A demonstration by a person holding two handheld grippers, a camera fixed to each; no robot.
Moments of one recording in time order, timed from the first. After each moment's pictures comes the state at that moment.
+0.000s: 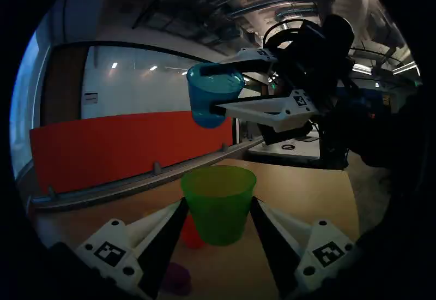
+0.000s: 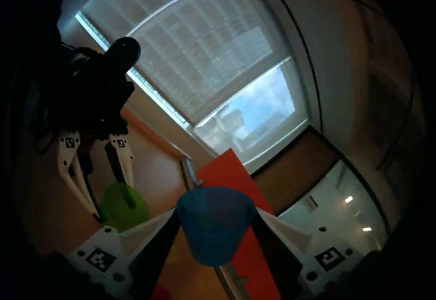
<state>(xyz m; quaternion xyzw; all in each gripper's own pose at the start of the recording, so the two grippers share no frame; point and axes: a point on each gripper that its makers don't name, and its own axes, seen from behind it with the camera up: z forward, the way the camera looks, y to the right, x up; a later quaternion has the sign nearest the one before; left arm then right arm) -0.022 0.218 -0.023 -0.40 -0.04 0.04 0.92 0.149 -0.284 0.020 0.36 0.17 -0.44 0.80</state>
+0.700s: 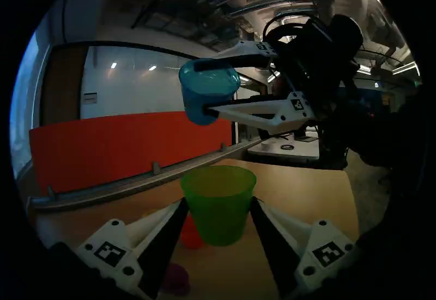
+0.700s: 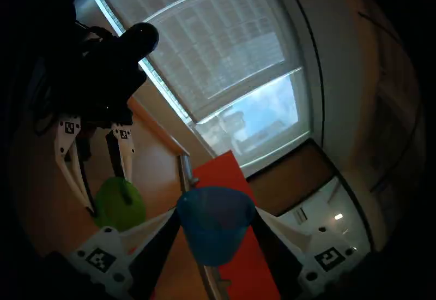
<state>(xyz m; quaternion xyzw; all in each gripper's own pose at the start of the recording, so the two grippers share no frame) -0.023 0.222 -0.024 -0.40 -0.04 0.04 0.91 0.156 -0.293 0.024 0.35 0.19 -0.49 0.78</state>
